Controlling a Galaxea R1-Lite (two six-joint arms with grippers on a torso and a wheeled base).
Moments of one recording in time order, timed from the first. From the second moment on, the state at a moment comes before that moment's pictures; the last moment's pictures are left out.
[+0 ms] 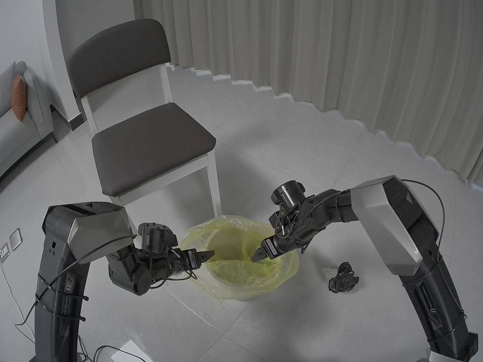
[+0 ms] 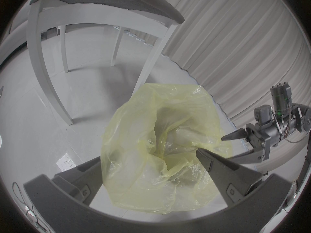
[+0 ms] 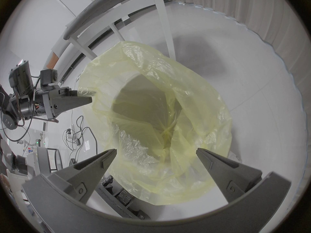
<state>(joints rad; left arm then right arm) -0.28 2.54 -0.94 -0.99 -0.25 -0.41 0.50 2.69 -2.00 0.39 0.18 0.01</state>
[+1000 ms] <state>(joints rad) -0.29 2.38 -0.88 -0.88 -0.24 -0.06 0.38 2.23 -1.77 0.28 0.20 -0.10</state>
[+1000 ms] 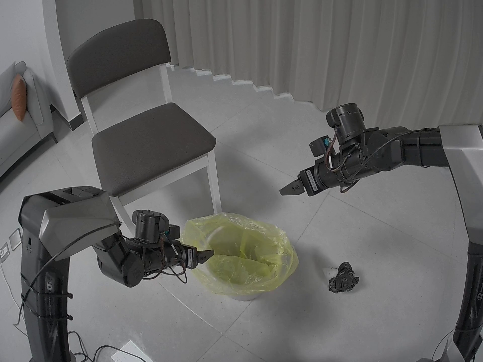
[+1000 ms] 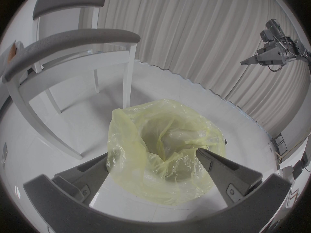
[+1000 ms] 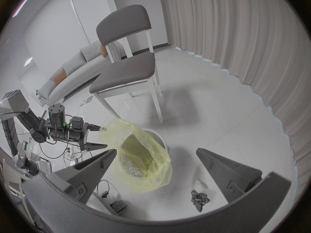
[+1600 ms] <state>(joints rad) -0.26 2.46 -1.02 -0.59 0.09 -0.04 0.39 2.20 -1.69 0.27 0.19 -0.13</state>
